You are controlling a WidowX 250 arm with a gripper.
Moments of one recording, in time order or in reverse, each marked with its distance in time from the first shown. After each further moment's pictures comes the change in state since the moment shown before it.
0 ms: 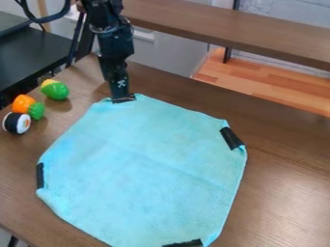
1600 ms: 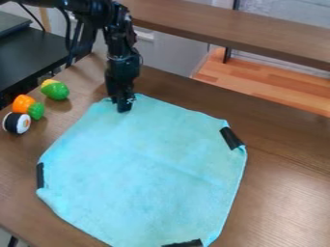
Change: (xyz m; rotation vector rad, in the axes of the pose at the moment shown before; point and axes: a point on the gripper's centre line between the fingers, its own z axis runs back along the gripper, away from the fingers) arm 0.009 0.048 -0.082 0.055 0.120 0.086
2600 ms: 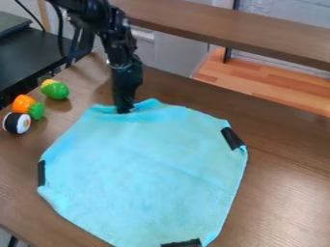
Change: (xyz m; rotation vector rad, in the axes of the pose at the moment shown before) arm -0.006 -0.033 0.005 -0.057 -0.054 -0.052
